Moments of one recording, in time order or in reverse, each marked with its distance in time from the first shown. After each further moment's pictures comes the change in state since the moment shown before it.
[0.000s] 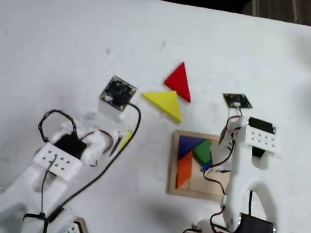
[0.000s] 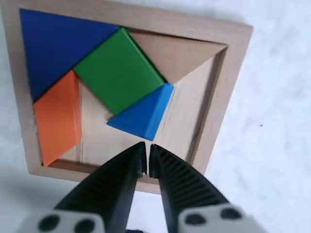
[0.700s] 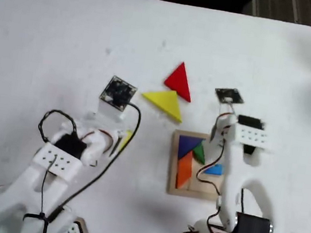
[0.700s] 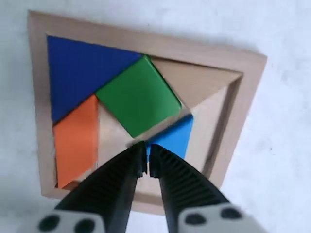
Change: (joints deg) left arm 0.0 0.0 0.0 0.0 0.0; right arm -6.2 0.5 1.6 -7.5 -4.1
